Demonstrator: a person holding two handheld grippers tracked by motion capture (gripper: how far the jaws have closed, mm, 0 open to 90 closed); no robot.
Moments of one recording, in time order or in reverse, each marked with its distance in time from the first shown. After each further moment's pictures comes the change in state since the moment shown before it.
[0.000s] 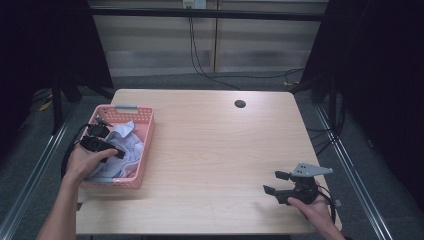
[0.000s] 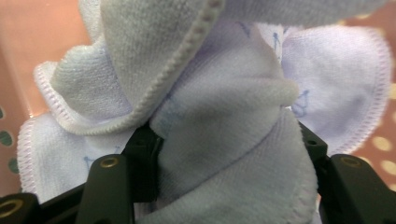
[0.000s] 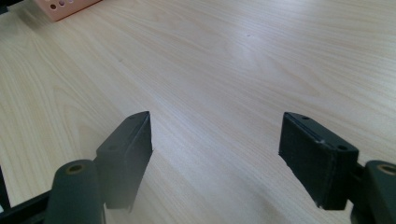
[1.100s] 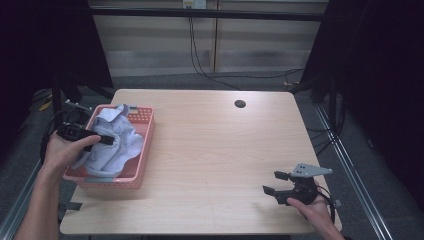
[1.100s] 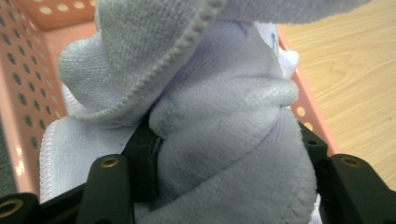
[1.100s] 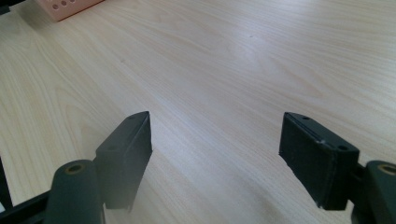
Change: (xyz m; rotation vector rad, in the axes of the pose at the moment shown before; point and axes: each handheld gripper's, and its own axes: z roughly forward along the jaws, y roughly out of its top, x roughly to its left) left arm 0.005 0.004 -0.074 -0.169 -0.089 -0.014; right arm 0.002 0.000 0.001 0.000 0.003 0.001
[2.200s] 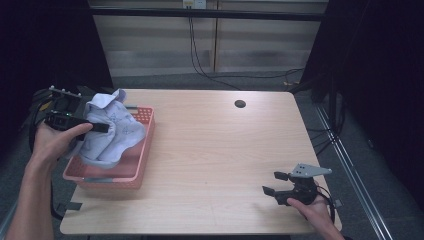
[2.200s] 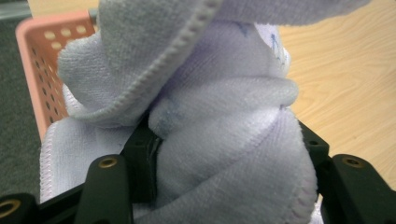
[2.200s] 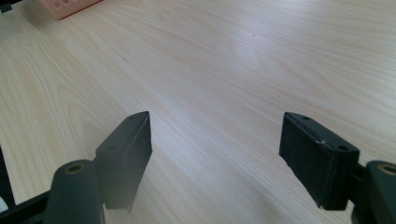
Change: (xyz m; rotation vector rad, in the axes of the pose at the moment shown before) left arm -0.010 0.020 -0.040 -0.104 -0.013 0.033; right arm 0.000 0.000 0.000 0.003 0.006 -0.005
